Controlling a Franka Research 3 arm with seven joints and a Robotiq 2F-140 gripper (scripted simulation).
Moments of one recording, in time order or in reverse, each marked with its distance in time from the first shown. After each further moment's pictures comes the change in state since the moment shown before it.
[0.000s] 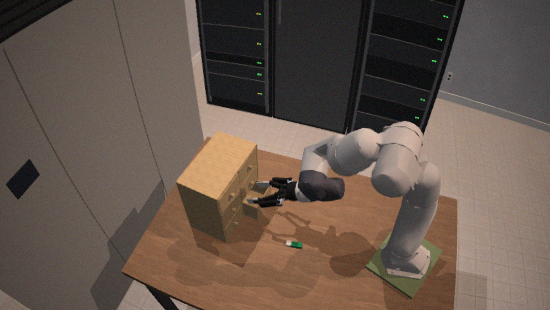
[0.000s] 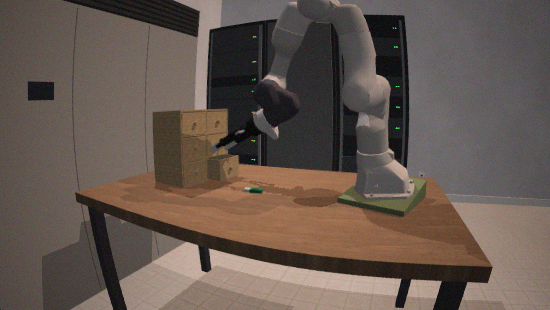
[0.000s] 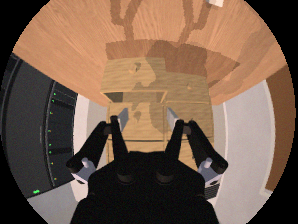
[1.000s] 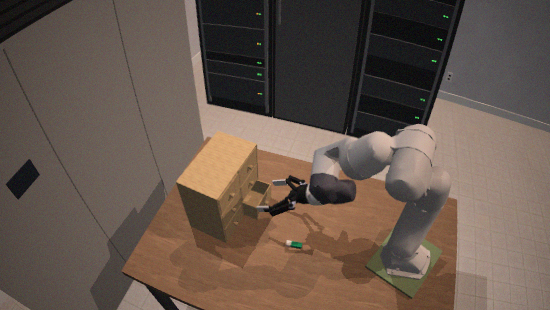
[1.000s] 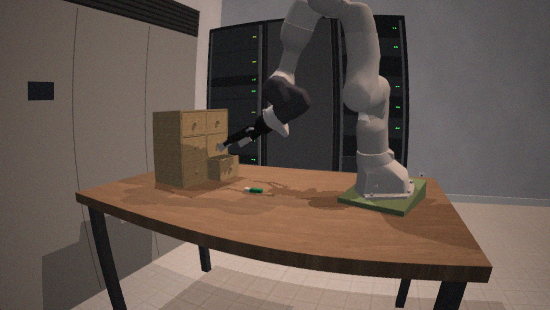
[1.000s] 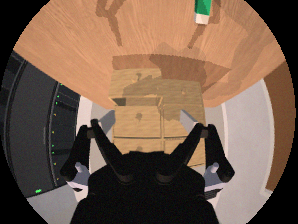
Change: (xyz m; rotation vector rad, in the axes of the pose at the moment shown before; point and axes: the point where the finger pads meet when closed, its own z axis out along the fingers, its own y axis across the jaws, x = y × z) arm 0.017 0.003 -0.045 0.013 0.026 0.007
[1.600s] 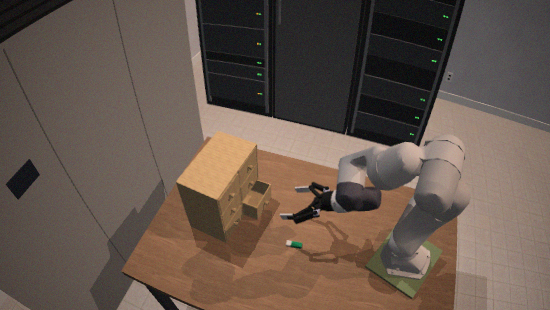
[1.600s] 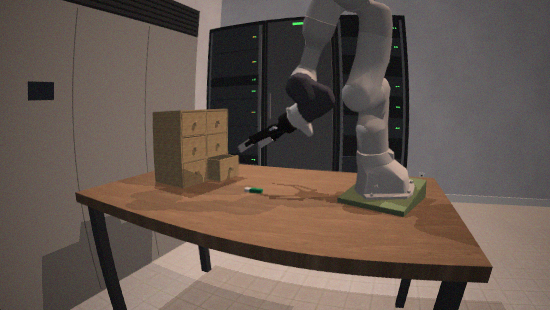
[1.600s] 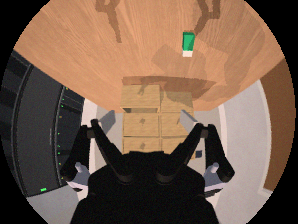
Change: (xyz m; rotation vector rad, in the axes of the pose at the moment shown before) arm 0.047 -0.002 -0.087 0.013 0.018 0.007
